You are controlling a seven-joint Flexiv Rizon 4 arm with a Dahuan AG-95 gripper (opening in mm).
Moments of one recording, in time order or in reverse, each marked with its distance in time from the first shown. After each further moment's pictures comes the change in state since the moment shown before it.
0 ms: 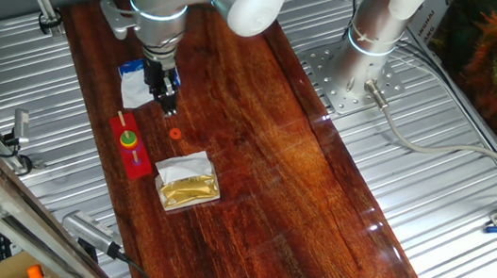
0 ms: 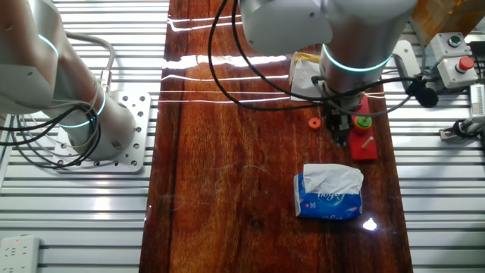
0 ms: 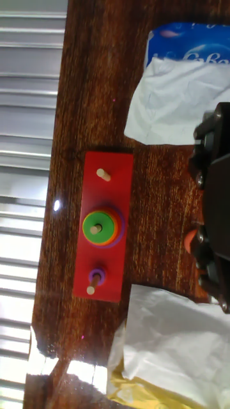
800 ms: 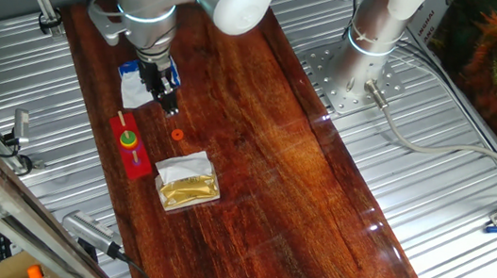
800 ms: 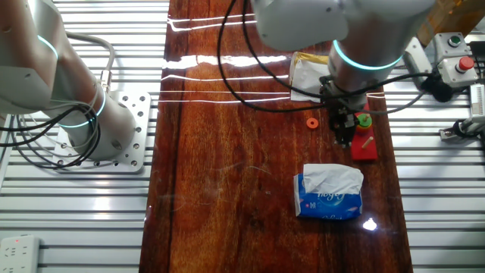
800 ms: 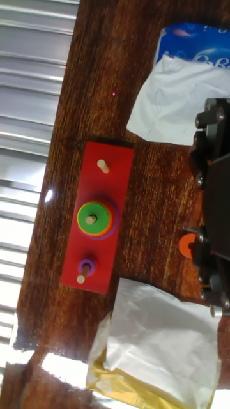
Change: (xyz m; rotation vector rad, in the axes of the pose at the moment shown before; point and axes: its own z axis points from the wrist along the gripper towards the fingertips) arm 0.000 0.000 -0.004 -0.007 0.079 -0.085
